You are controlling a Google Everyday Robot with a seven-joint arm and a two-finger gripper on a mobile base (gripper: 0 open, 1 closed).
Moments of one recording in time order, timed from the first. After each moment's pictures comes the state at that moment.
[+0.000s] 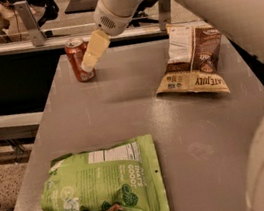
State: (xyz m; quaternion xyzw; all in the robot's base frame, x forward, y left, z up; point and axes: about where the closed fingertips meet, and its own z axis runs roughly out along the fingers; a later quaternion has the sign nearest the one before) arm 0.677 0.049 0.930 -0.52 0.79 0.10 0.30
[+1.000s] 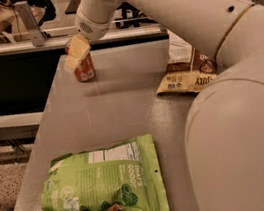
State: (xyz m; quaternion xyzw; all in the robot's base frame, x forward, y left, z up) arm 0.718 0.099 0.902 -0.49 0.82 0.11 0.28
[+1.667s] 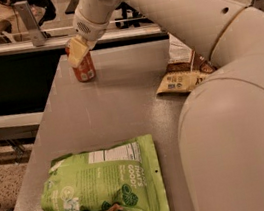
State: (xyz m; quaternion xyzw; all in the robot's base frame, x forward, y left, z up) arm 0.719 0.111 0.899 -0.49 0.82 0.13 0.27
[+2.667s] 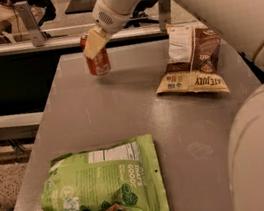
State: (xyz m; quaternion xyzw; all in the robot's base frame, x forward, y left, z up) arm 0.689 0.061 0.926 -0.48 0.81 0.15 0.29
